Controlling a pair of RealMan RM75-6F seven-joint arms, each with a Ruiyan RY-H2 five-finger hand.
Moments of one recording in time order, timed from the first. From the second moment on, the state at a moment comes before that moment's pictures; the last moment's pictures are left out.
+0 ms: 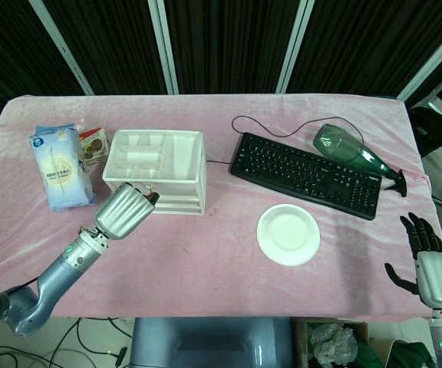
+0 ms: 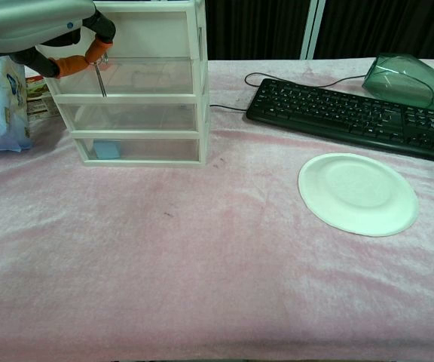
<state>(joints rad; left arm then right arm) -0.72 -1.28 -0.13 -1.66 1.55 1.13 0.86 0.07 -1.14 0.09 -1.64 -1.47 1.49 0.02</state>
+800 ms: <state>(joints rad) -0.73 -1.28 -0.14 -1.66 1.54 1.12 0.86 0.07 -1.14 0.09 -1.64 -1.48 1.50 0.02</state>
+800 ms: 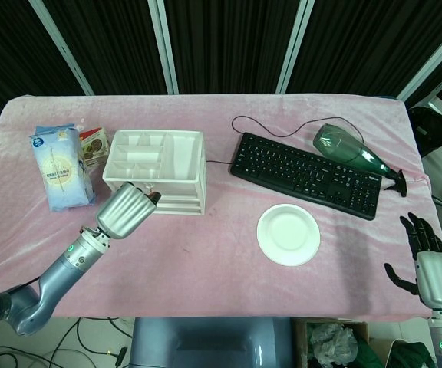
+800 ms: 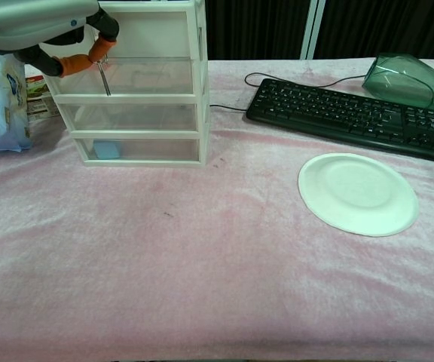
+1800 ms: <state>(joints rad) -0.74 -1.31 -0.14 -1.63 1.52 1.11 0.87 0.07 -1.14 0.08 -1.64 -1.49 1.50 0.02</state>
